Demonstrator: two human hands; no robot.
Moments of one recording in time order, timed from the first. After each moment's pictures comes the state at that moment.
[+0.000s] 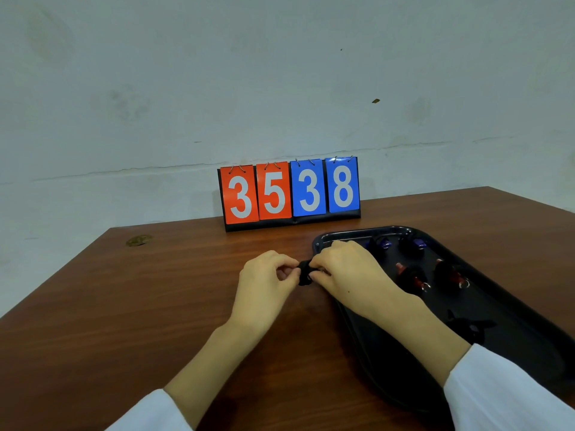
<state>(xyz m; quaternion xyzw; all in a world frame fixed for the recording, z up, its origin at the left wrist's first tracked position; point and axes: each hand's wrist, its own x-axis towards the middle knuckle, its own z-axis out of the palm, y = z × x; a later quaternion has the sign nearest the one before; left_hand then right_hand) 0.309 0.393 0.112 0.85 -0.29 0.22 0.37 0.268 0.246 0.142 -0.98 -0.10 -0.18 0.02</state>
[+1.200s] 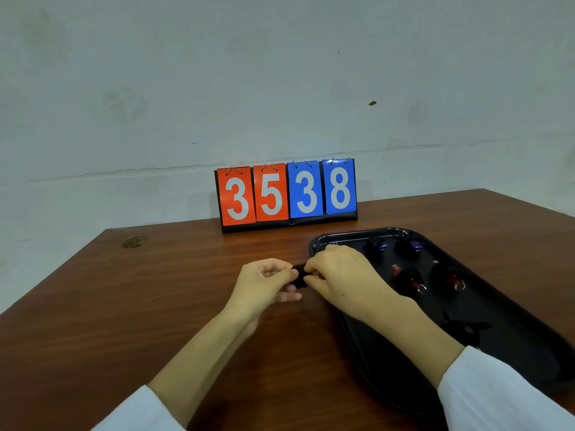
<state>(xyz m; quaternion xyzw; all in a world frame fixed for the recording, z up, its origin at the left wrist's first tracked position) 0.306 0.392 0.124 0.72 -0.12 -0.12 0.68 0.263 0.249 0.144 -0.98 -0.10 -0.18 0.05</state>
